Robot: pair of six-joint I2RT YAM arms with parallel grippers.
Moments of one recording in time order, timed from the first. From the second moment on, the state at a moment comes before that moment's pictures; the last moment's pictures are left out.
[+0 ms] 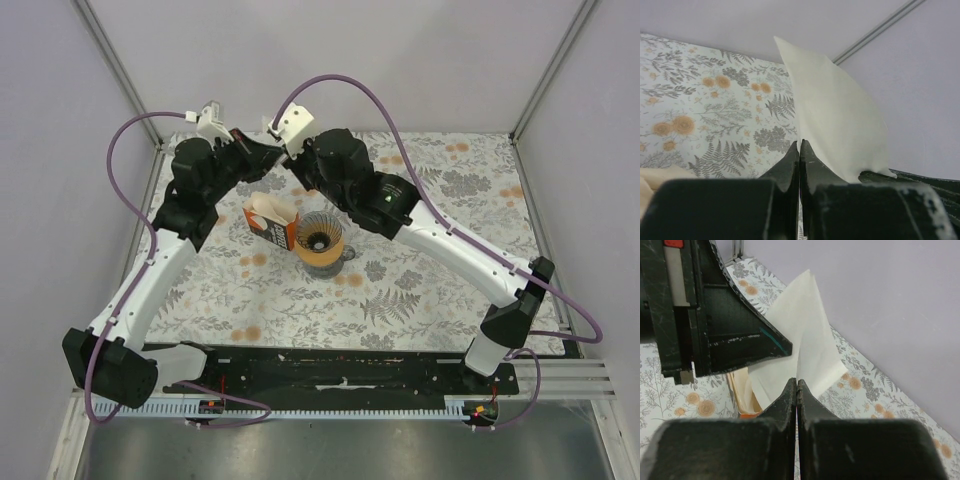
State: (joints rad) left arm -0.32 1.23 1.21 -0.04 0.24 -0.69; right arm 0.96 1.70 1.90 -0.40 0.35 -0.25
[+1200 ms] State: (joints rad) left arm -0.42 1.14 1.22 -0.18 0.12 0.05; right arm 0.85 1.69 1.89 -0.28 -0.05 0.06
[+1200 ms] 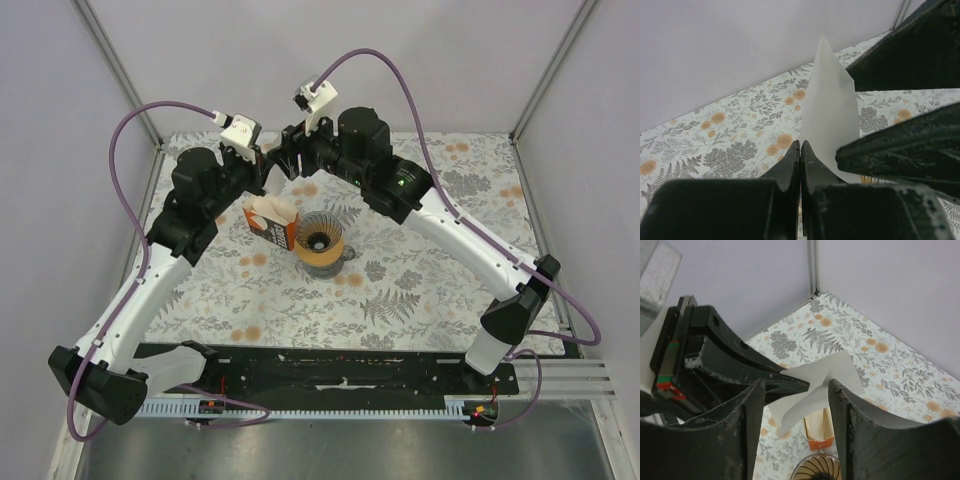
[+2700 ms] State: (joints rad) left arm -0.43 1.12 1.20 -0.07 0.04 0.05; right arm 0.75 1.75 1.81 -0.20 -0.05 0.35
